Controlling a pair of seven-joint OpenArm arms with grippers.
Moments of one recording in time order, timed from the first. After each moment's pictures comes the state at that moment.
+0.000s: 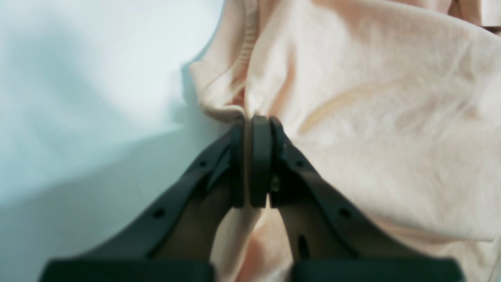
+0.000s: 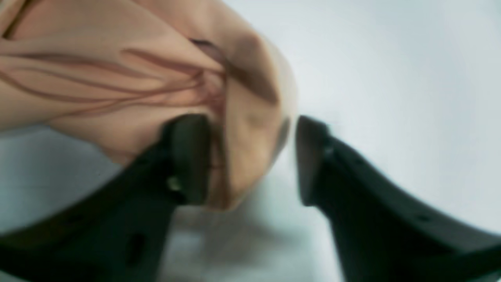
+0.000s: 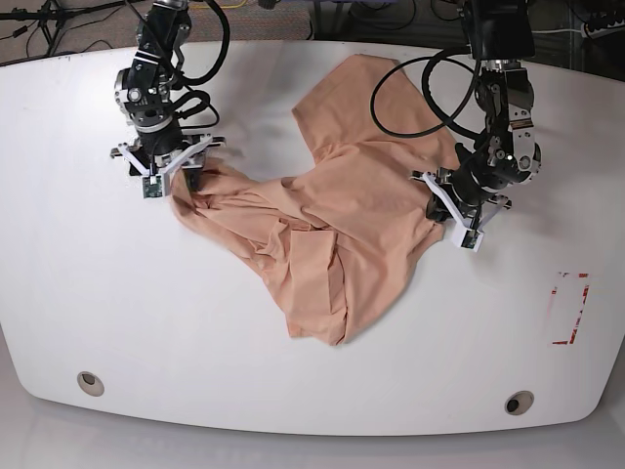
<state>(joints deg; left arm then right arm) -0.3 -6.6 -9.2 86.9 -13.8 -26.4 46.7 -15.3 -2.2 22.7 98.0 -2.1 24.5 -28.4</state>
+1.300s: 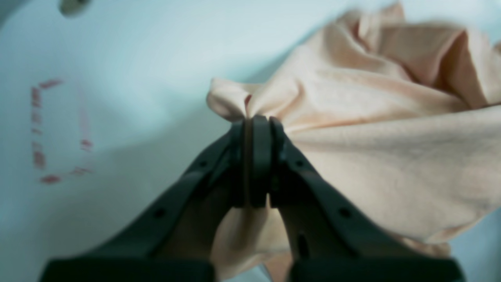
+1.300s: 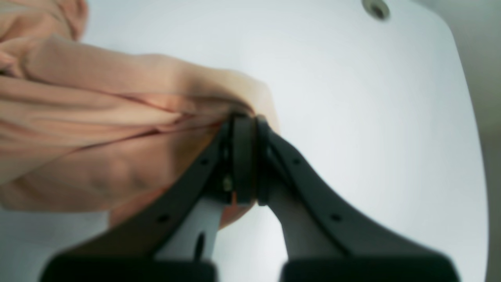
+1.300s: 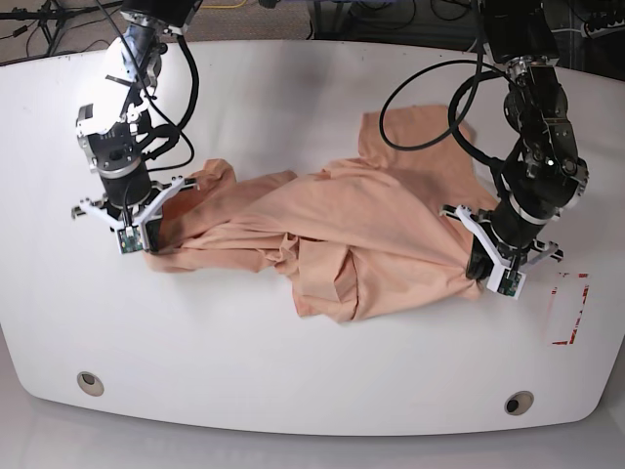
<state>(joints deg) -4.4 -10.0 -12.0 111.0 -14.2 -26.5 57.2 -6.8 2.8 22.8 112.2 -2.5 30.2 -40.5</state>
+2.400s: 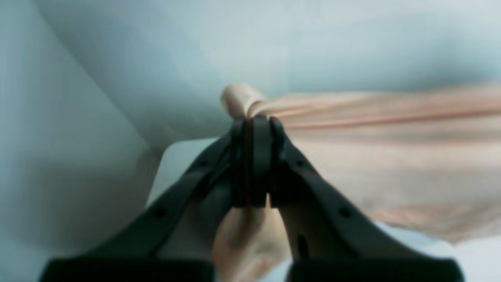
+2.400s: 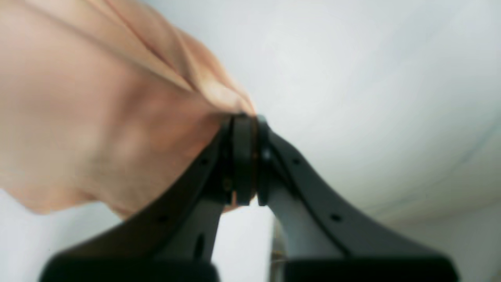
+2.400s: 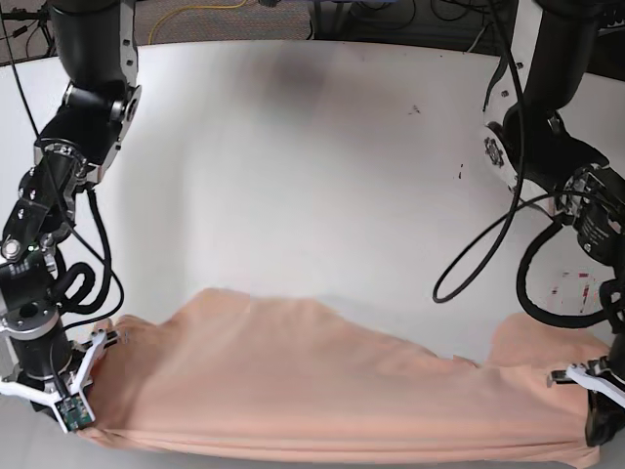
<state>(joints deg) -44.4 -10.0 -25.4 114.1 -15.5 -26.8 77.0 32.7 21.2 12.6 112.3 -0.4 39.7 -58.7</state>
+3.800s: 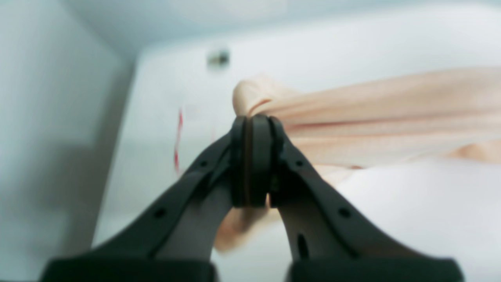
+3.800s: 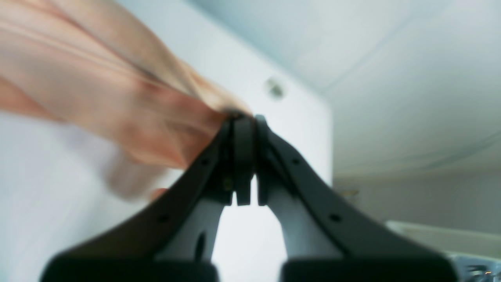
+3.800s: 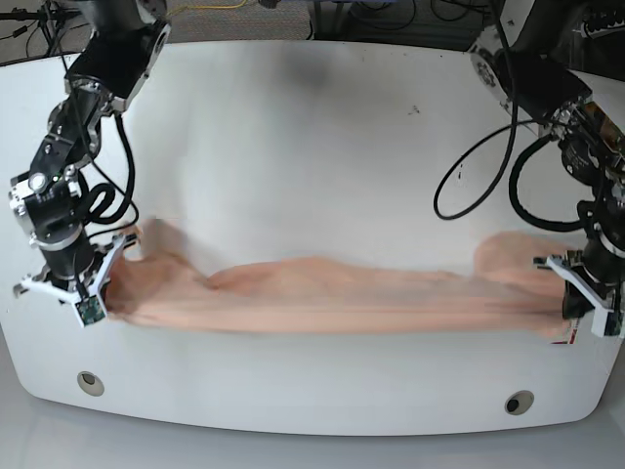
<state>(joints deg) -19.7 -10.8 -32.3 113.9 -18.3 -33.6 77.7 12.4 15.2 23.3 114.4 1.0 41.6 -60.2</state>
